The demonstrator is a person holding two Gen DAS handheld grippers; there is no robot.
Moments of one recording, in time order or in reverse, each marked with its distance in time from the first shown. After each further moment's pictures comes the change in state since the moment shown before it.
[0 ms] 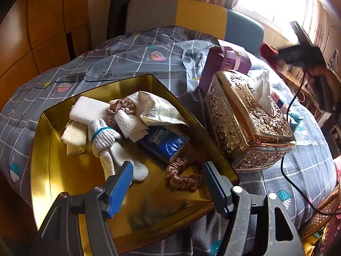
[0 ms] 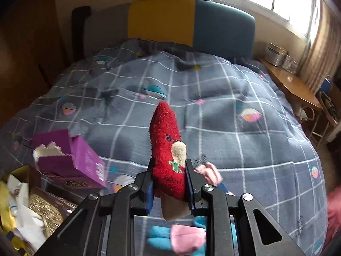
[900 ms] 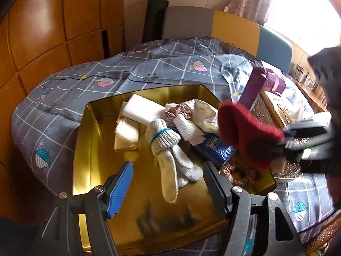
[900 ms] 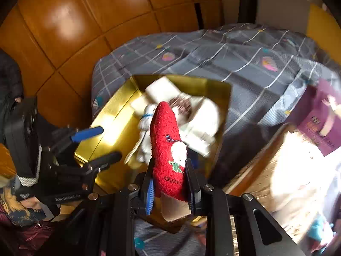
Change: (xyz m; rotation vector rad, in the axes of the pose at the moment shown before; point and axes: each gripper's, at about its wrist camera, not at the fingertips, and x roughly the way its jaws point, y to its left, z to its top) left arm -0.023 0.062 -0.007 -0.124 -0.063 0.157; right arm -0.046 0.262 -0.164 -0.557 0.230 0.662
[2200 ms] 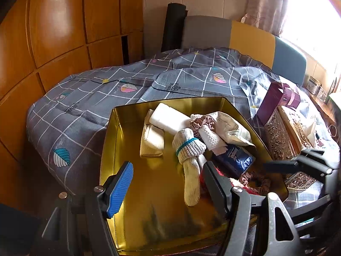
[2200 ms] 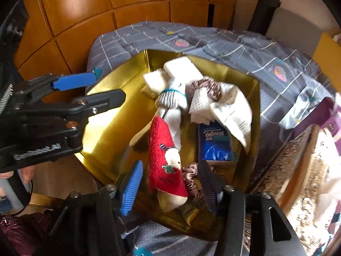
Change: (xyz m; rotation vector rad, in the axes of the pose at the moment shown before) left arm -0.013 0.022 0.002 -0.059 -0.059 0.095; right arm 0.032 0.057 -0.028 -0.156 -0.023 -0.174
